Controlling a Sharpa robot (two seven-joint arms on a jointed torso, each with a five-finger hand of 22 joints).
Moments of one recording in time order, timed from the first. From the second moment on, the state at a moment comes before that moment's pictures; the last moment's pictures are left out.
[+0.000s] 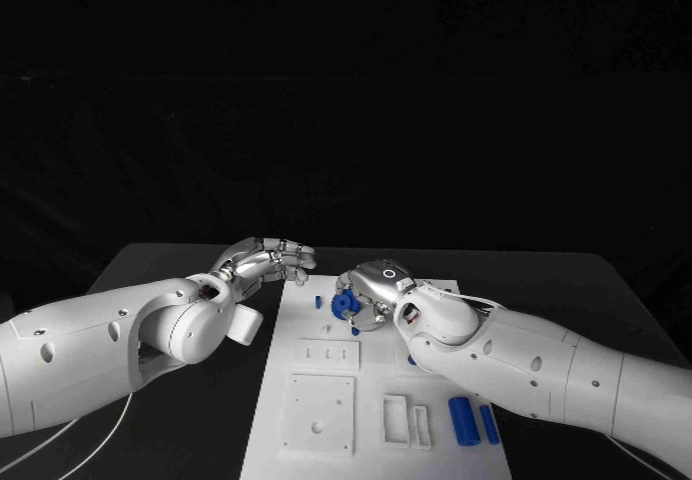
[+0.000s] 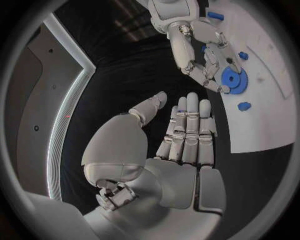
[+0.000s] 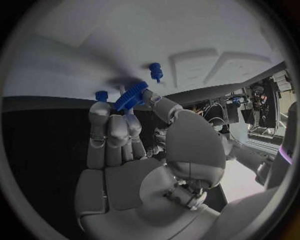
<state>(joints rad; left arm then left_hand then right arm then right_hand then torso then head) 1.45 -0.84 -0.15 1.46 -0.08 -0.24 0.29 1.11 -0.10 0.57 -0.28 0.11 0.79 0.17 0.43 0.39 1.16 0.12 0.15 0.15 1.01 0.05 0.64 0.53 0.04 0.82 -0.05 0.52 1.31 1.27 -0.42 -0.02 1.18 -1.83 -0.42 -0.14 1.04 -0.21 0.81 -0.16 0.06 0.92 0.08 0.34 0.45 1.17 -0.02 1.23 1.20 1.31 -0.12 1.29 0.99 0.21 1.27 -0.06 0.92 1.31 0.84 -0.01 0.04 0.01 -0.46</state>
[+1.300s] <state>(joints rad) 1.45 -0.84 -0.15 1.46 -0.08 -0.24 0.29 1.11 -0.10 0.57 -0.28 0.11 0.78 0.18 0.43 0.39 1.16 0.12 0.15 0.15 1.01 0.05 0.64 0.53 0.04 0.82 -0.05 0.52 1.31 1.26 -0.43 -0.02 1.16 -1.84 -0.46 -0.17 1.07 -0.26 0.75 -0.17 0.09 0.89 0.11 0.27 0.44 1.12 0.00 1.18 1.15 1.30 -0.09 1.27 1.00 0.21 1.25 -0.06 0.92 1.31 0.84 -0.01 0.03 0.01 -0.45</state>
